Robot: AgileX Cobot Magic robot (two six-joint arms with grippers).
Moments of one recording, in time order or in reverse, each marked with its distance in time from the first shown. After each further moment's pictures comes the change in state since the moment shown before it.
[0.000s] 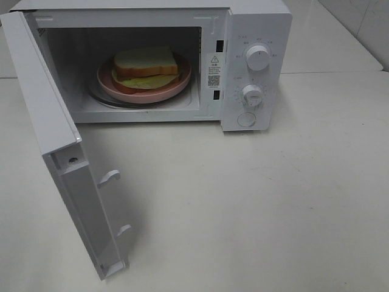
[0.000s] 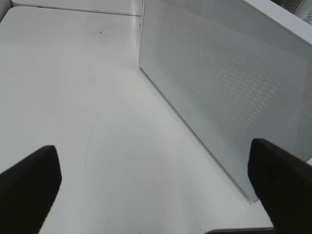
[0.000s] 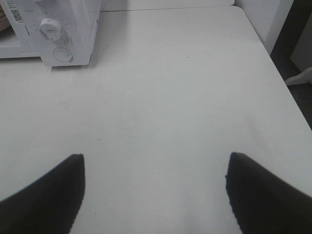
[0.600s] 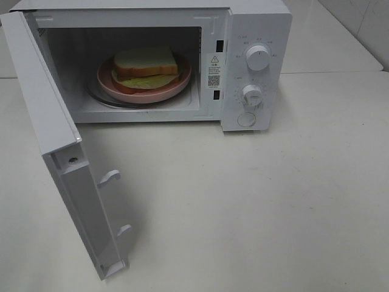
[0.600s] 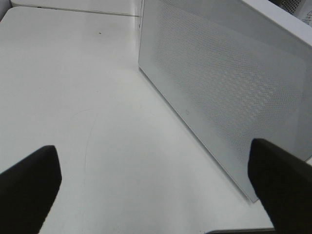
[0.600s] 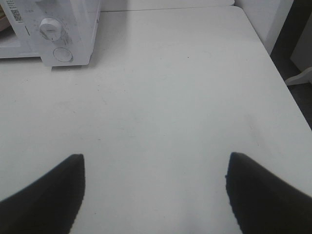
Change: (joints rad) left arm 0.000 0.000 0.000 -0.002 -0.002 0.000; right arm 0.000 0.000 0.000 0.000 0.000 0.000
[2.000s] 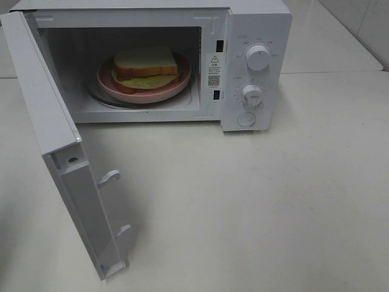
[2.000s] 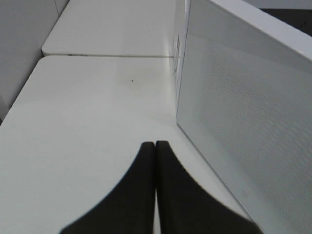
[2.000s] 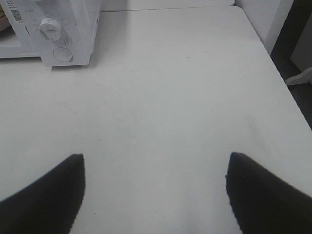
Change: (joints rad) left arm 0.000 0.552 0.132 0.114 -0.765 0.022; right arm 0.000 0.000 0.000 0.000 0.000 0.000
